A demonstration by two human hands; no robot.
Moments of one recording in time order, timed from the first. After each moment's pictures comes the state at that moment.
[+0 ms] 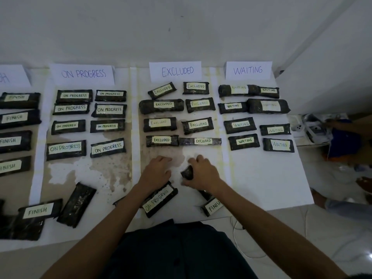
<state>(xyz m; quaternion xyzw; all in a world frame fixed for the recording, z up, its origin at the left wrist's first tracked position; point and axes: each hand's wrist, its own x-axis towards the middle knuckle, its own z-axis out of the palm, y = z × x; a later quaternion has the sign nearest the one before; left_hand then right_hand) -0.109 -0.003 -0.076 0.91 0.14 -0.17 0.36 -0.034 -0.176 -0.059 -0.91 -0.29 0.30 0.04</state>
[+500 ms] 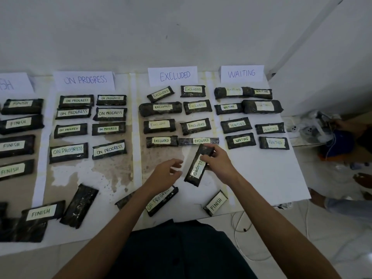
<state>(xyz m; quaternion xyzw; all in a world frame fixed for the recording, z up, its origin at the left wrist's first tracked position) -0.118 -0.025 -0.037 0.81 0.17 -0.16 0.54 -0.017 -0.199 -0.021 -0.73 0.09 0.33 0.59</state>
